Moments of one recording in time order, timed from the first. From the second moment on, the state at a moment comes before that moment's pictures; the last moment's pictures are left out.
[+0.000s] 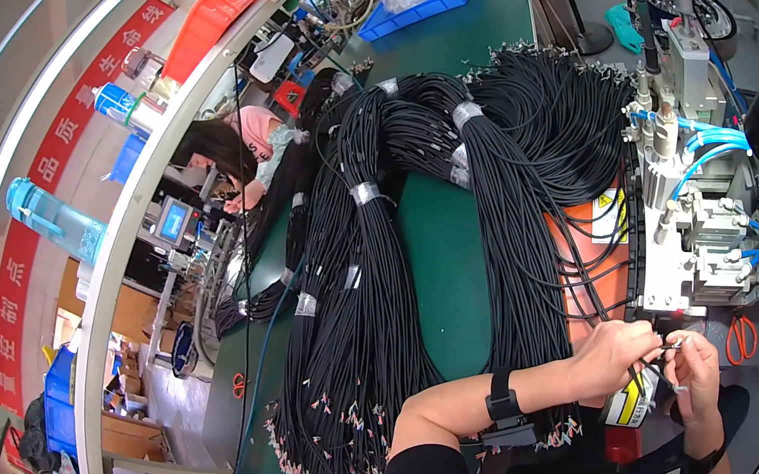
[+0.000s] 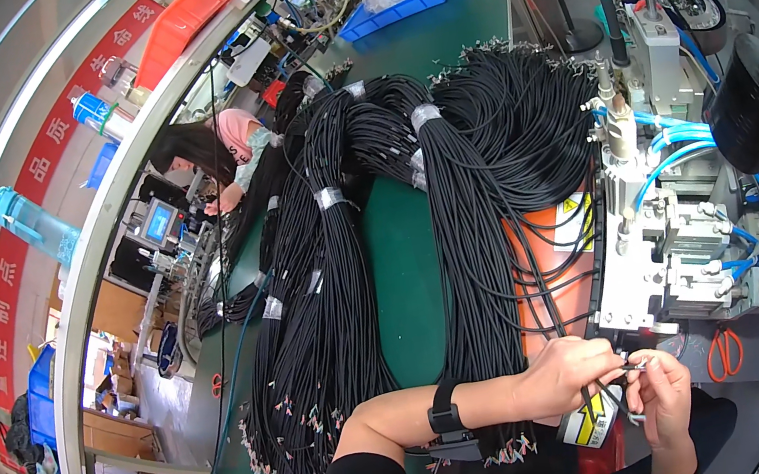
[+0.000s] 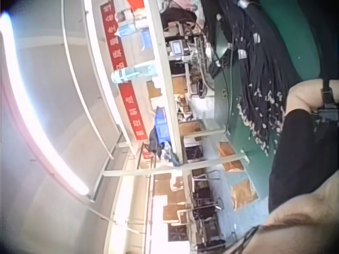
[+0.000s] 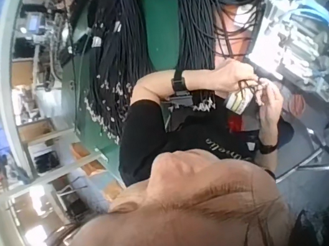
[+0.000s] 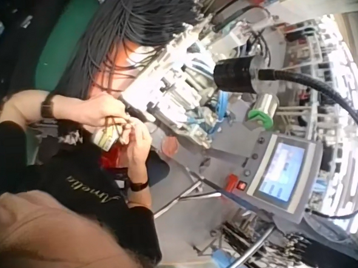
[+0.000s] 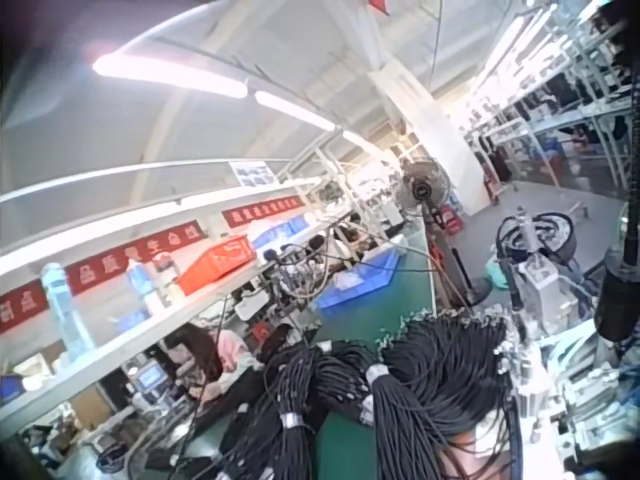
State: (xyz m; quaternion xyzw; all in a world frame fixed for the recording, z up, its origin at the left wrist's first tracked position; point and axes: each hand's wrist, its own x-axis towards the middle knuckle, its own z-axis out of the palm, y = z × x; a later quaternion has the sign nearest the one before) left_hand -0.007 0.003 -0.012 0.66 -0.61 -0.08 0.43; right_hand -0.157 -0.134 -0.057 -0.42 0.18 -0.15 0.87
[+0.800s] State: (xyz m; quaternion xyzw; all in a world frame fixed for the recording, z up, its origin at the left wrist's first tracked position) left_hand -0.011 0.005 -0.011 0.62 -0.66 -0.08 0.41; right_hand -0.148 -0.124 -0.062 -0.58 0.10 -0.28 0.76
